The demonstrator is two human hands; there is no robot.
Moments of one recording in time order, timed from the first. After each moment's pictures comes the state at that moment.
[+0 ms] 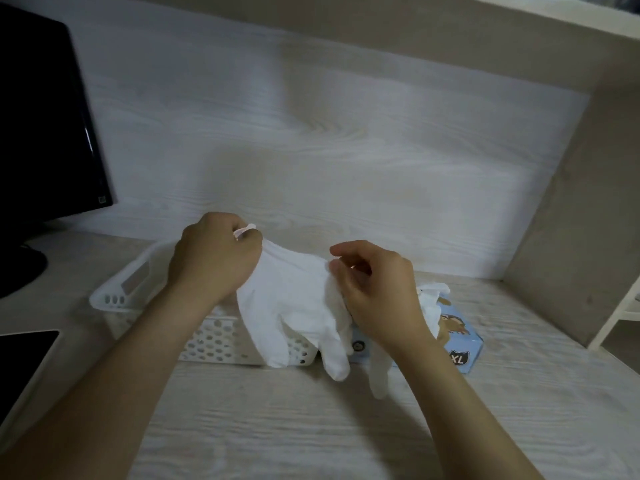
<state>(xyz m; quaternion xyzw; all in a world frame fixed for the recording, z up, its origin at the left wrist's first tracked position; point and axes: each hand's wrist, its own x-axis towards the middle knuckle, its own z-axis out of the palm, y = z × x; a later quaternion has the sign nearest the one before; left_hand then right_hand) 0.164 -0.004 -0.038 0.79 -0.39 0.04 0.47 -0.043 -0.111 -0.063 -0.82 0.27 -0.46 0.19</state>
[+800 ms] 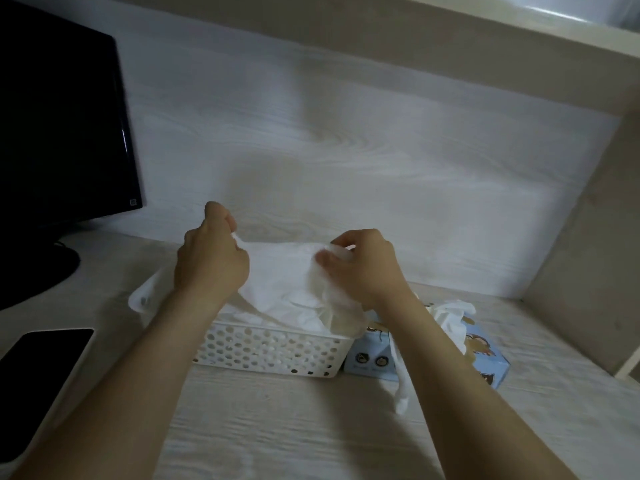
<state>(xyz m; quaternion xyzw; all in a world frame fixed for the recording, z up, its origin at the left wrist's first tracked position) 0.194 0.007 -0.044 0.81 -0.34 0.07 0.47 0.025 -0.124 -0.025 -0.83 0.38 -0.34 0.23</state>
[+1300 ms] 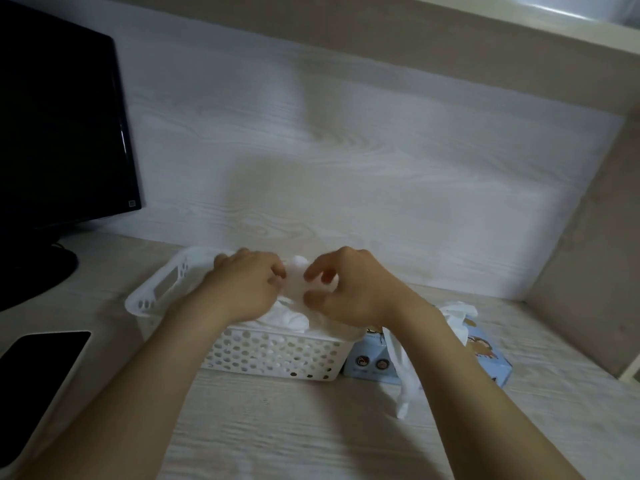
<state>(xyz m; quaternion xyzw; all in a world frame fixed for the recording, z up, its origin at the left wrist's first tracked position) 0.181 0.000 -0.050 0.83 -0.51 -0.03 0.24 0.014 -0.104 -0.018 -0.94 0.28 -0.14 0.12</state>
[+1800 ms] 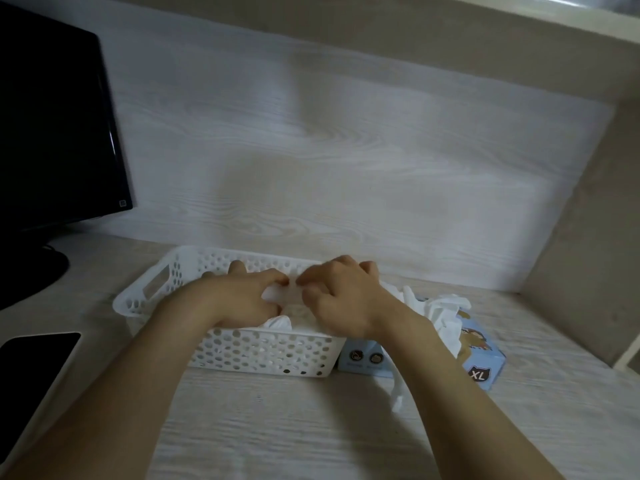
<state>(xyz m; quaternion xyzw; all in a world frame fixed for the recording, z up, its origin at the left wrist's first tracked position) 0.177 0.006 -0.044 0.83 -0.52 -0.17 0.05 0.008 -0.102 -0.042 -0.95 0.26 -0.14 0.08</state>
